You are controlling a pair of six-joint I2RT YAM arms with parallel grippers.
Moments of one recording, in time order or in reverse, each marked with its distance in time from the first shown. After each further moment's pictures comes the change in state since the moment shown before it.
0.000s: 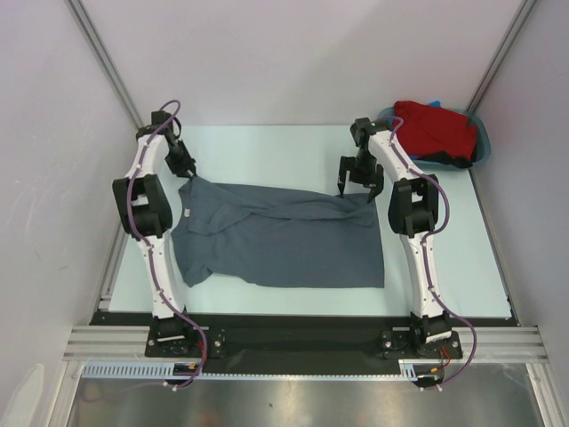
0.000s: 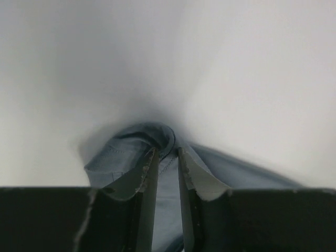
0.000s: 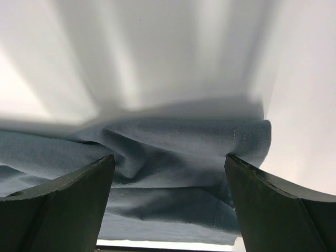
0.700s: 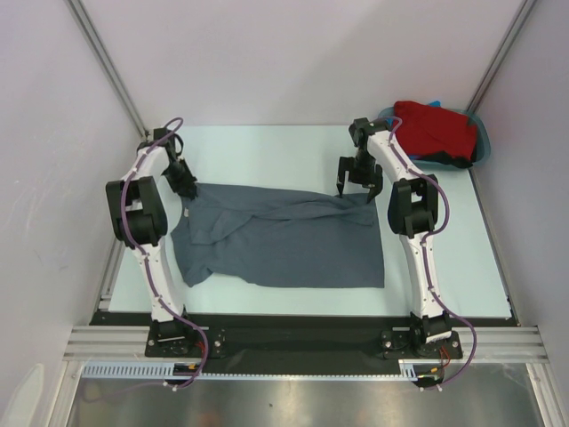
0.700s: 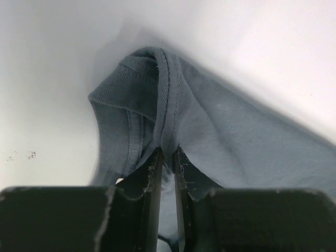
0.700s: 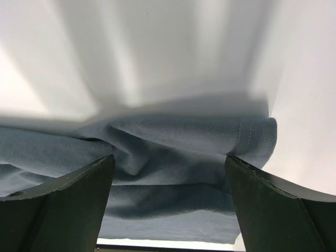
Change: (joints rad) left arm 0.000 -0.163 -0.349 0.059 -0.003 0.001; right arm 0.008 -0.006 -0.006 0.000 0.000 0.000
